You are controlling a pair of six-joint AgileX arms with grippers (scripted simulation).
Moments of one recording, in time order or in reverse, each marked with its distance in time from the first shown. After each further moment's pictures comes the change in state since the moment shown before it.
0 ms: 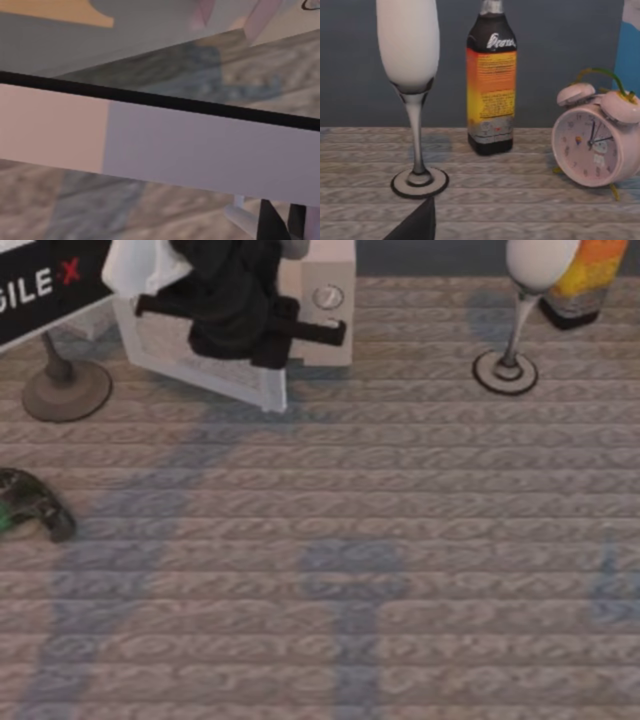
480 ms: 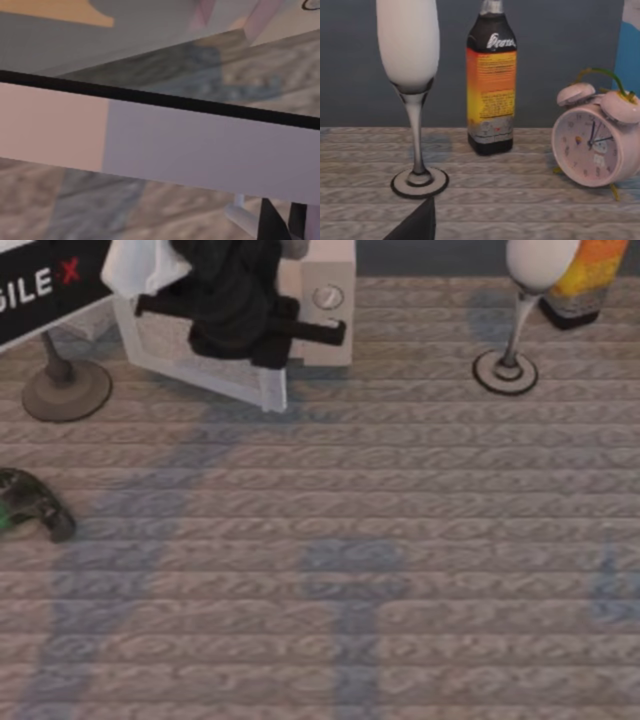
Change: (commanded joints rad) left arm -0.006 0.004 -0.003 0.000 0.006 -0.004; right arm 0.000 0.000 0.000 0.000 0.000 0.000
